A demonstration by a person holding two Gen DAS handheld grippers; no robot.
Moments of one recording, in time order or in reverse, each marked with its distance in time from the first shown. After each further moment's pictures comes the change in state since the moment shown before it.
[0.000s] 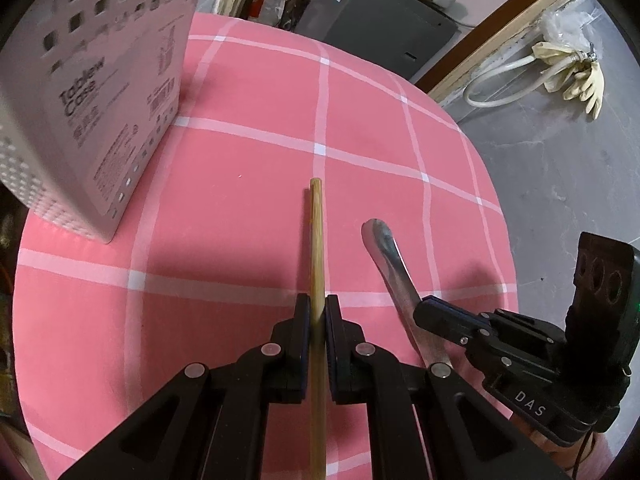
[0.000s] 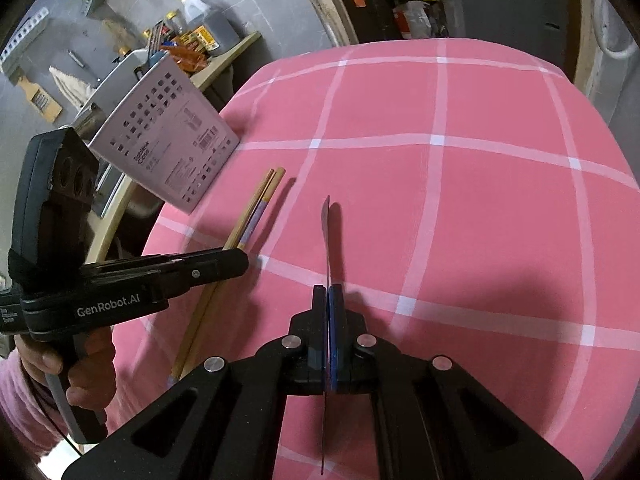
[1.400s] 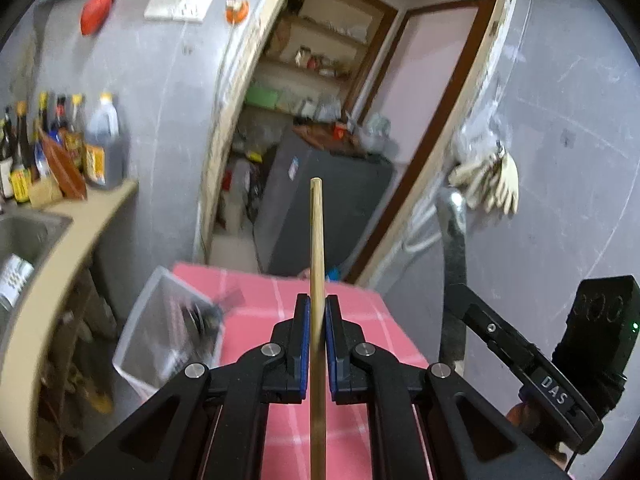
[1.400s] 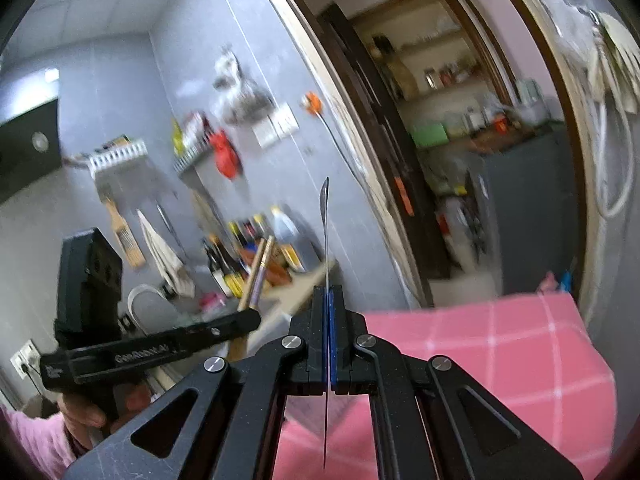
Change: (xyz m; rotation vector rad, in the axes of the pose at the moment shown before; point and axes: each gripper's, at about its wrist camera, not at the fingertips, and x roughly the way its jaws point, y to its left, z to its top) left arm -0.227 -0.044 0.060 0.186 -0.577 -0.031; right arm -0.183 0.099 0.073 -0.062 -0.787 0.164
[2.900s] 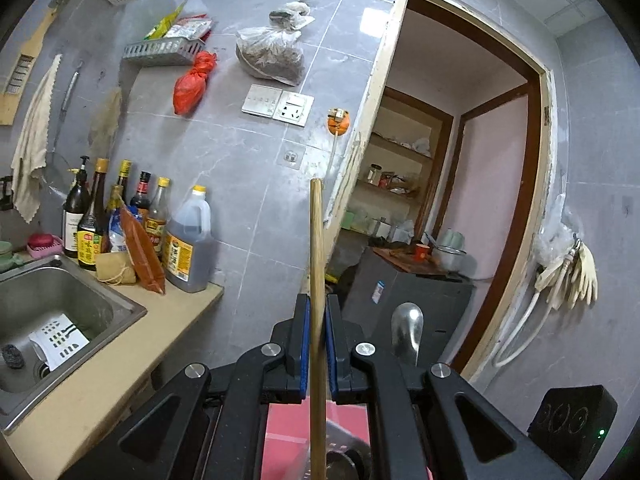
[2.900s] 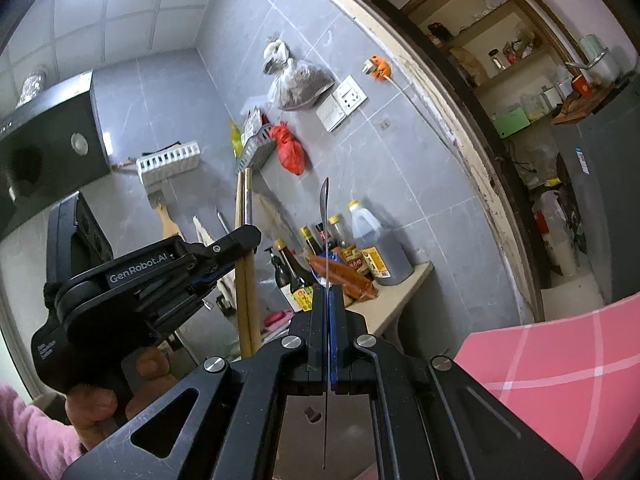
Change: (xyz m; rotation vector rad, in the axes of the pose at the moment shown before) left arm 0.017 0.102 0.003 -0.035 -0.475 0.242; right arm 0.183 0.014 -0.095 0.044 -0.069 0.335
